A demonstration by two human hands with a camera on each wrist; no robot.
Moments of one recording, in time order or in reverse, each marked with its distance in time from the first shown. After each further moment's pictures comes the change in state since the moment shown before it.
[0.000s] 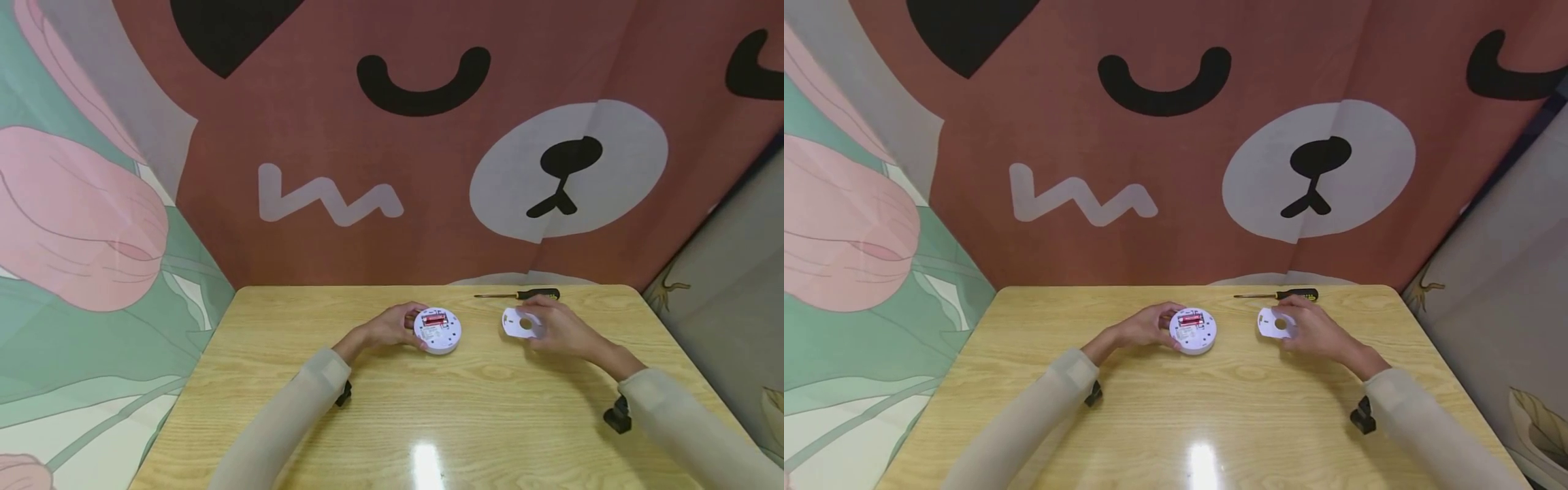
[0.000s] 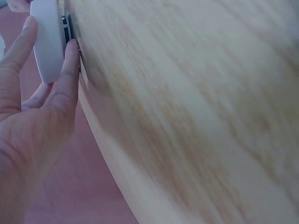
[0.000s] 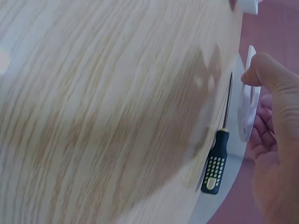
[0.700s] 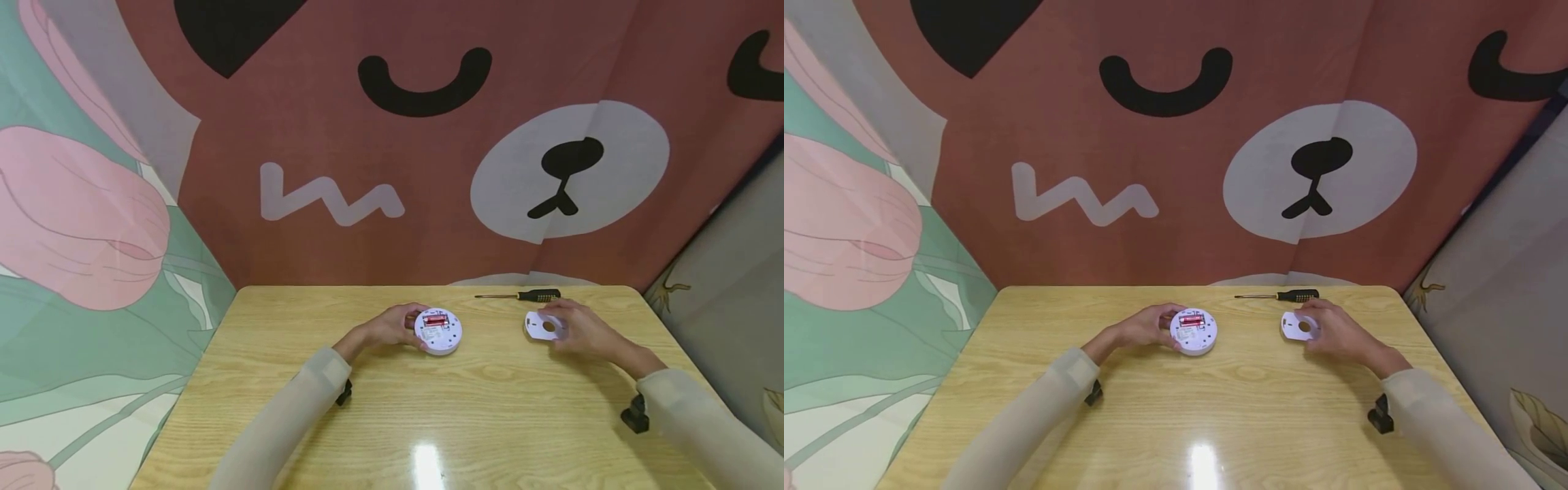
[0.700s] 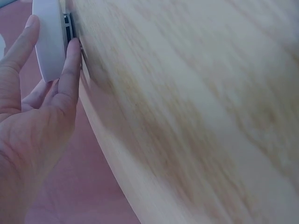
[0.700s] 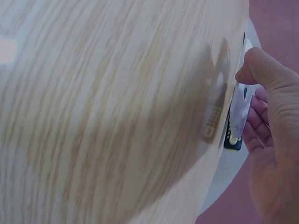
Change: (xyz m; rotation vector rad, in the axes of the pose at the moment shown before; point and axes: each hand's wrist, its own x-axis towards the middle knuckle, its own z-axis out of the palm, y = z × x) left_hand 0.000 0.000 -0.001 -0.017 -0.032 -0.008; right_hand -0.024 0.032 -0.015 -0.027 -0.131 0.136
